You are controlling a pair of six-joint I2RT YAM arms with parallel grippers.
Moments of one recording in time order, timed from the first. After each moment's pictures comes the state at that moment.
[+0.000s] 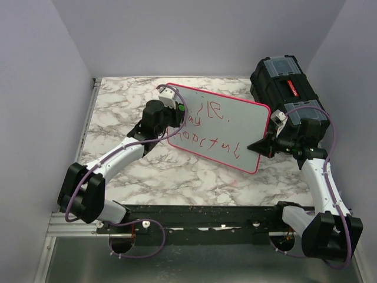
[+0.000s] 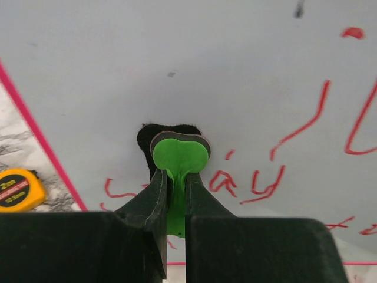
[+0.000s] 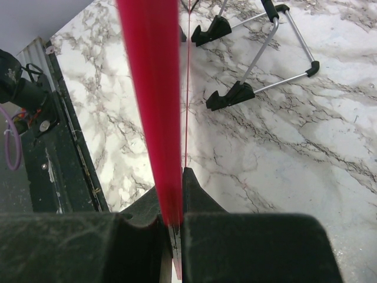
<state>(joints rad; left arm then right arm) -0.49 1.41 0.93 0.23 0.06 -0.21 -0.15 1.02 0.73 -0.44 -1.18 -0.34</state>
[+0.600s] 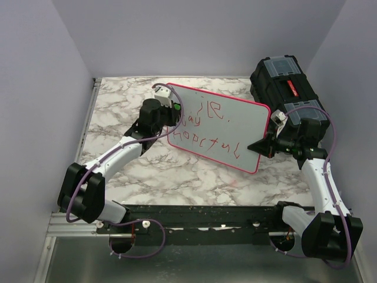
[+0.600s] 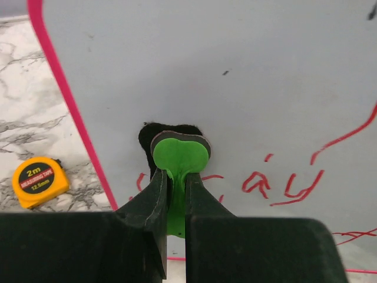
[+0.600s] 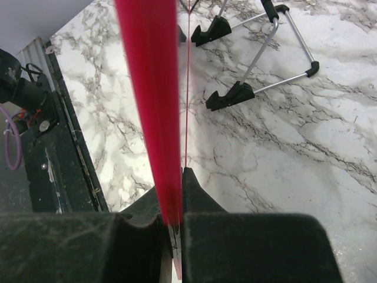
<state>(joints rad) -0.50 1.41 0.93 0.21 0.04 -0.21 -0.15 1.02 0.73 -0.44 -1.18 -0.34</state>
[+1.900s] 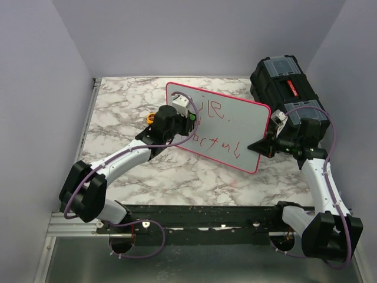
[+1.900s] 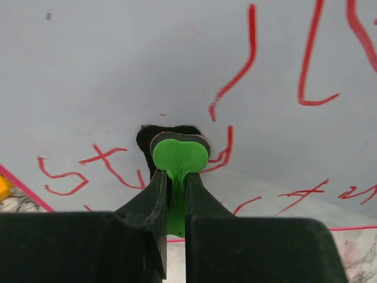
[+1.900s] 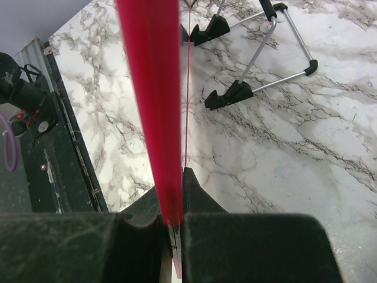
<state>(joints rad) -0.61 1.43 0.94 0.16 0.01 -0.18 -0.15 1.02 0.73 -0.44 -1.18 -0.34</state>
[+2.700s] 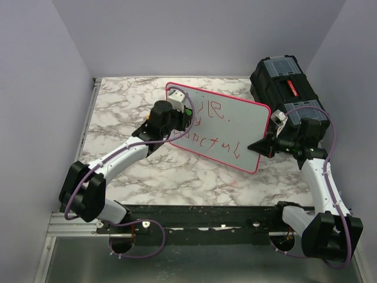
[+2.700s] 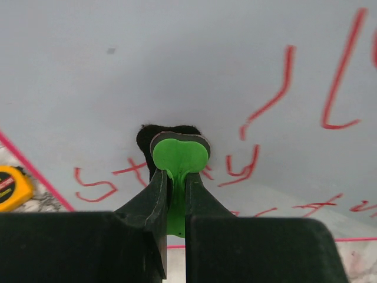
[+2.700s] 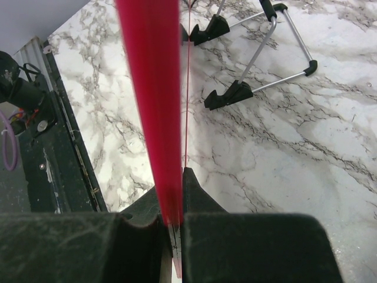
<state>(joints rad) -0.55 1.43 0.98 0.14 0.04 -0.17 -0.15 1.02 0.73 -0.44 -1.18 -0.35</state>
